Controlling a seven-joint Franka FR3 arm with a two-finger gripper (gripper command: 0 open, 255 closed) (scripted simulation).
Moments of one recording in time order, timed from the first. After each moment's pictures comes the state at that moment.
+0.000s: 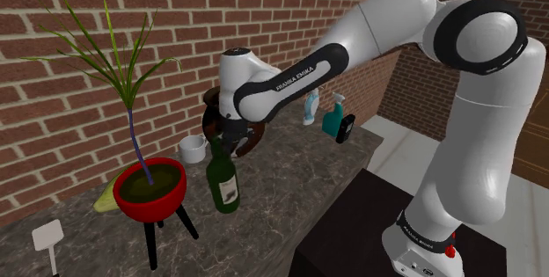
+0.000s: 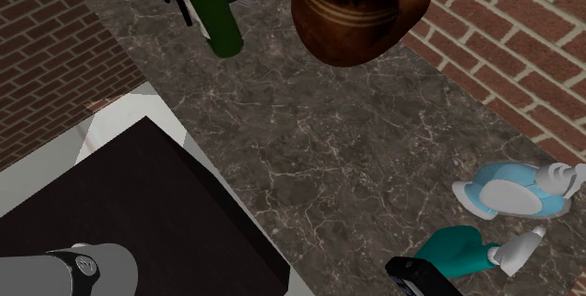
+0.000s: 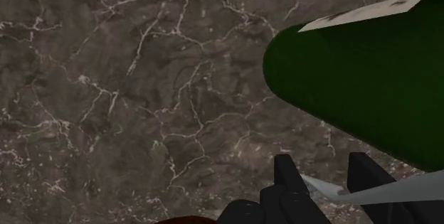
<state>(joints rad) 0.20 0.23 0.24 -2.03 -0.09 2.30 0.77</state>
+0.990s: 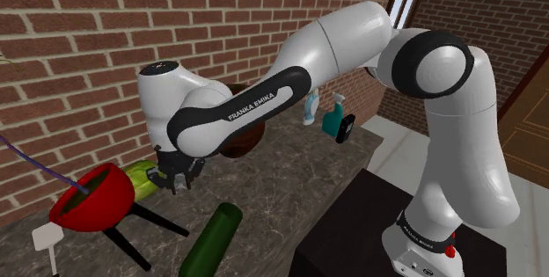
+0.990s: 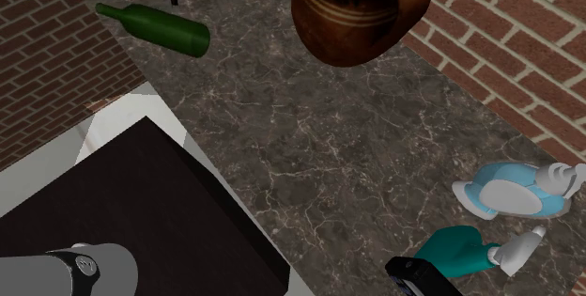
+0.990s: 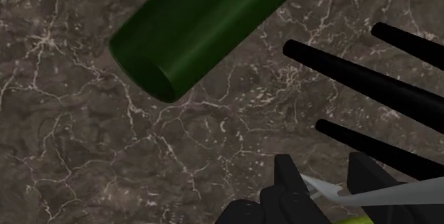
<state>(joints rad) 0.44 0.52 0.29 -1.62 -0.20 2.14 1.08</state>
